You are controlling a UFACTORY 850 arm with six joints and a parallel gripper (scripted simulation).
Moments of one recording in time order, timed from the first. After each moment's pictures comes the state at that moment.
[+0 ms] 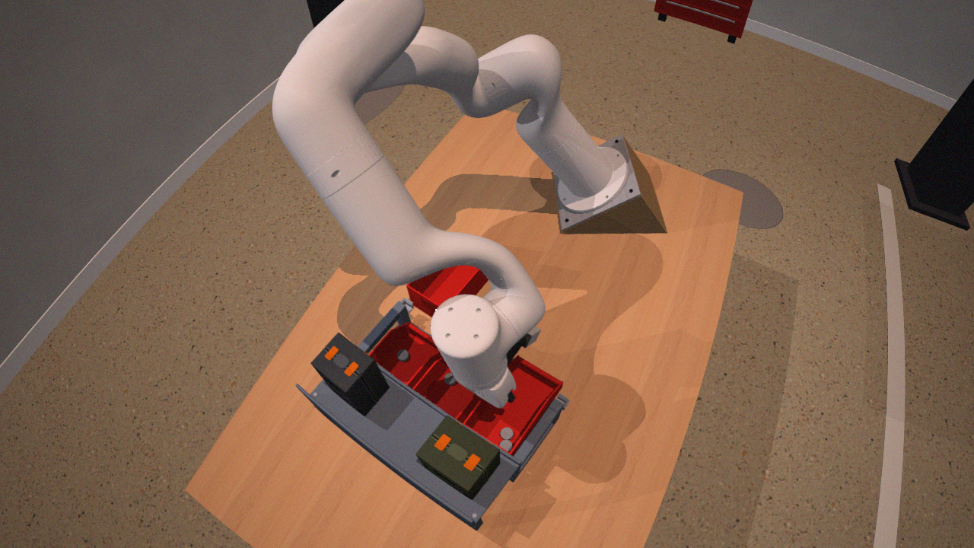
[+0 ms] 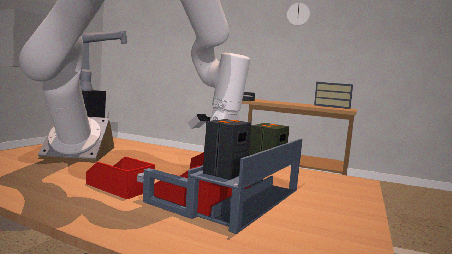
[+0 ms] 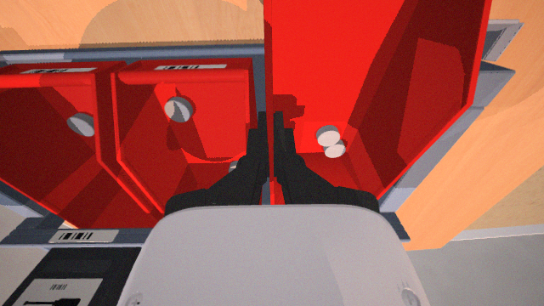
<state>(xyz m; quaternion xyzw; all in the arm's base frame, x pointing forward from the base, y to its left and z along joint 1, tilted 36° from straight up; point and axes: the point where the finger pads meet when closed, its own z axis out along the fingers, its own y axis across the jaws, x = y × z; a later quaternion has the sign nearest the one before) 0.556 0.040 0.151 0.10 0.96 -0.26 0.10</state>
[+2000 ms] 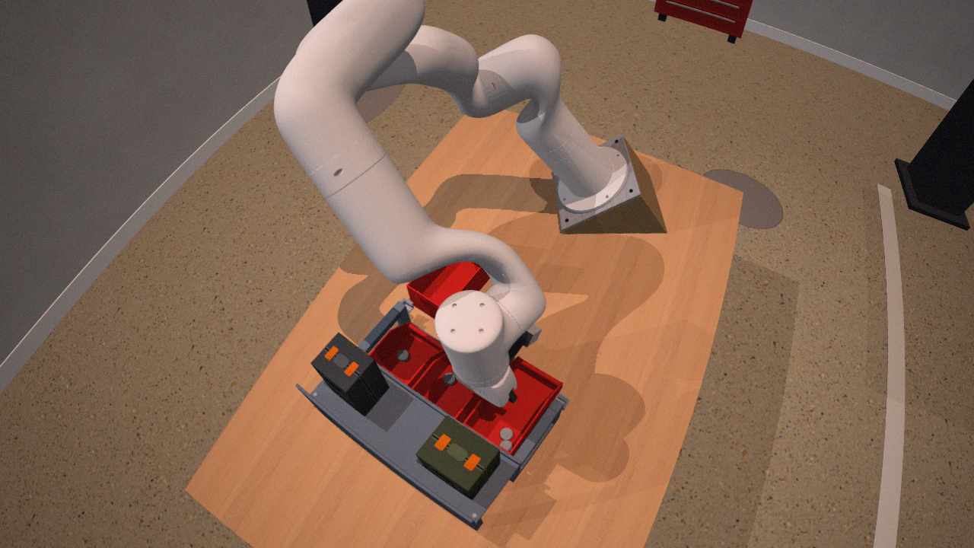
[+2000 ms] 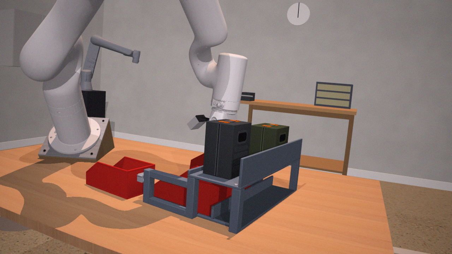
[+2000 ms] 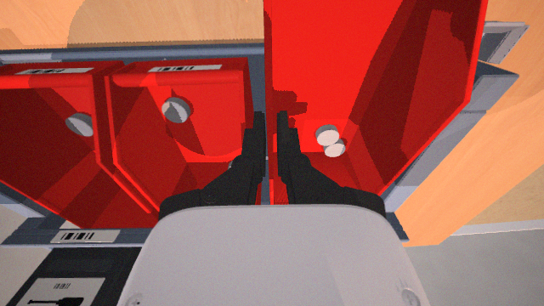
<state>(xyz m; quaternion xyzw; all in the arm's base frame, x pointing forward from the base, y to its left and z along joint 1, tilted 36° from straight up) 0.556 0.039 0.149 0.10 0.95 -0.26 0.11</state>
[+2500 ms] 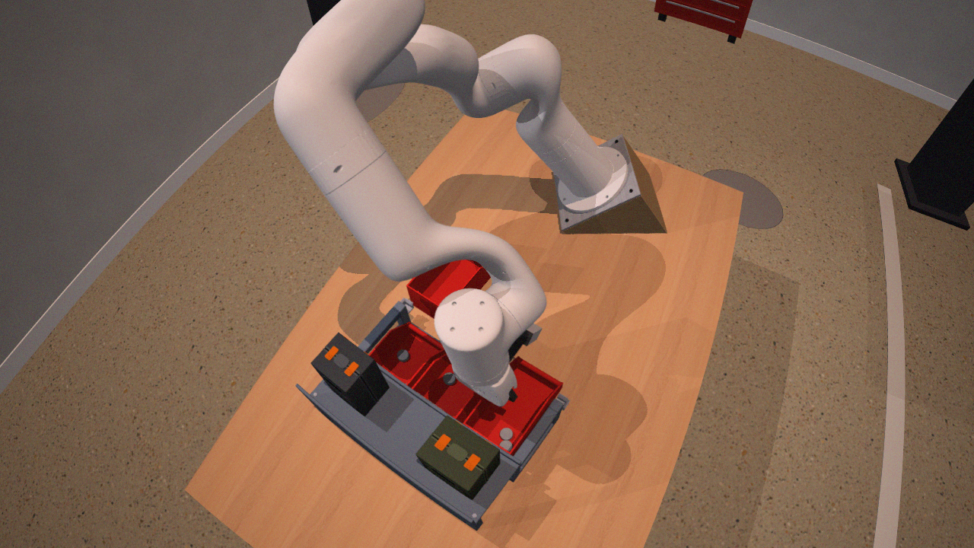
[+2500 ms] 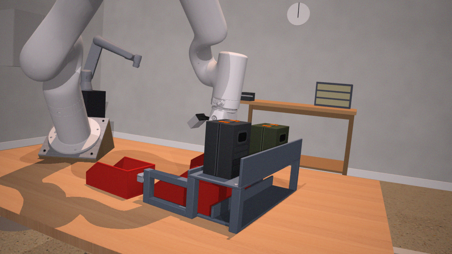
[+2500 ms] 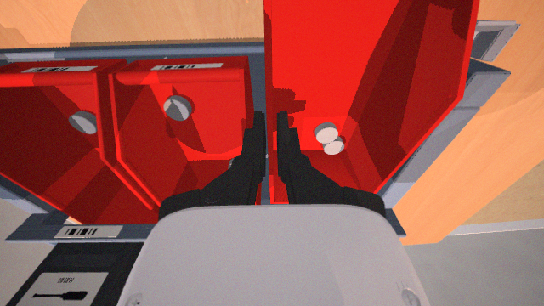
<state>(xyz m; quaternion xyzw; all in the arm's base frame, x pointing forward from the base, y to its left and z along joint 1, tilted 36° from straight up) 0.555 0.042 0.153 0.10 0.95 -0.26 0.11</state>
